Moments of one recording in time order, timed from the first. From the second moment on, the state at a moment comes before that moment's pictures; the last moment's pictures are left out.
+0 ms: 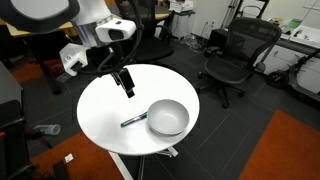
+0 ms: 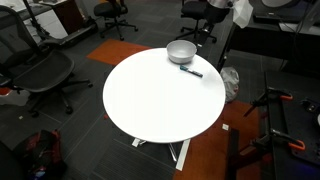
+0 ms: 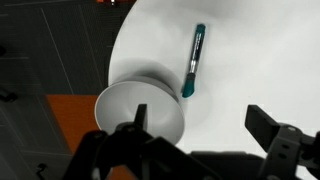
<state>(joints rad) -0.03 0.07 -0.21 -2.41 -0.32 2.69 0.11</state>
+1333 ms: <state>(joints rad) -0.16 -0.24 -0.13 -2.64 -0.40 2.70 0.13</state>
